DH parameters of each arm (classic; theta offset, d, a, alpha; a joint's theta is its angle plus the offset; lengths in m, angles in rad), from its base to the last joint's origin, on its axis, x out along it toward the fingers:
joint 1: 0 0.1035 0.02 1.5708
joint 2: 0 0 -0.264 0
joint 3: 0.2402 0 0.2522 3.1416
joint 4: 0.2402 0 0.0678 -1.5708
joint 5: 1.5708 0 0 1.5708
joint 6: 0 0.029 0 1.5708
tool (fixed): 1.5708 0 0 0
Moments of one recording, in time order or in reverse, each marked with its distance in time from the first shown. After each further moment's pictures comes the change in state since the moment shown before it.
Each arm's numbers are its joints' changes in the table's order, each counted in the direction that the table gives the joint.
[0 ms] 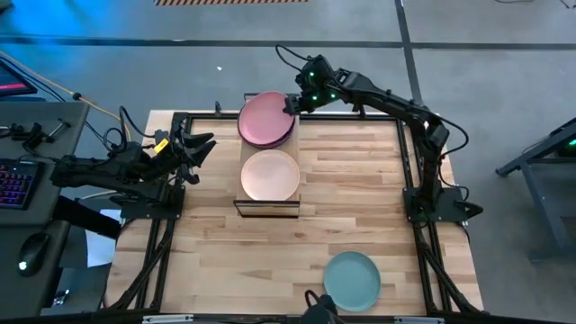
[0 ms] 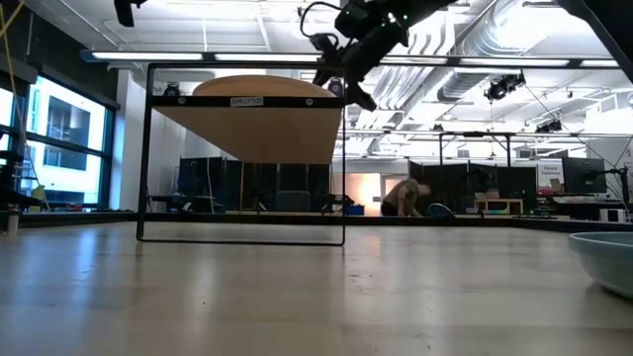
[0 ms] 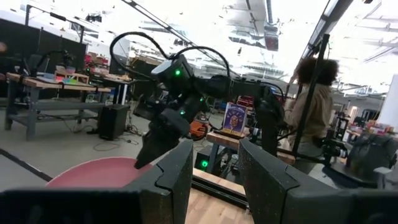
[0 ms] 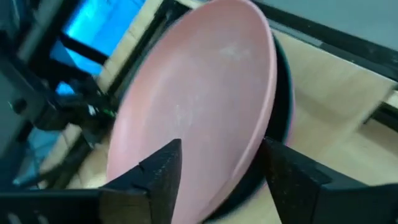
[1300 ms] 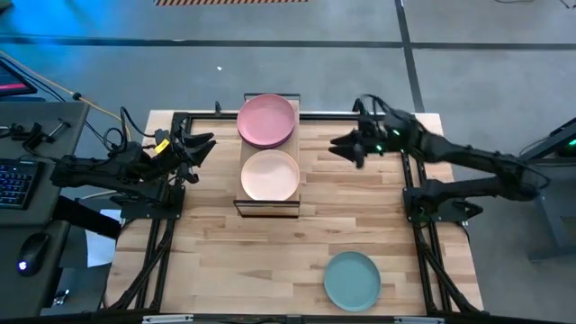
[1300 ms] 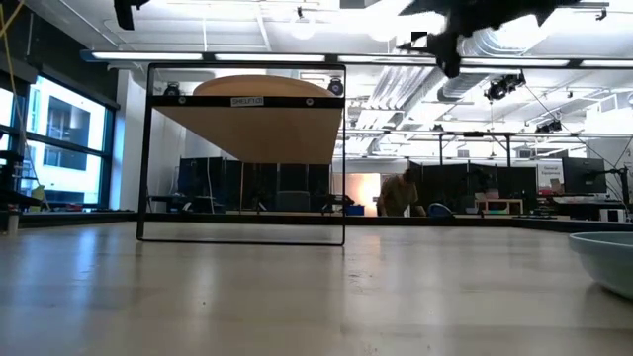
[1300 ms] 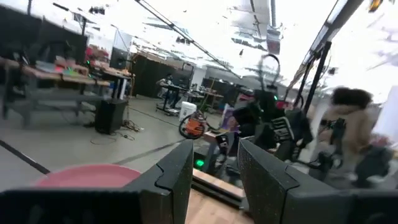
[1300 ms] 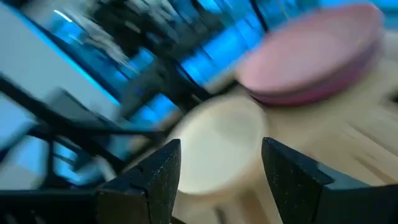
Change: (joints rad) left arm 0.000 0.000 0.000 0.006 -0.009 -0.067; right arm 0.185 0.948 -1.072 -0.639 0.001 0.005
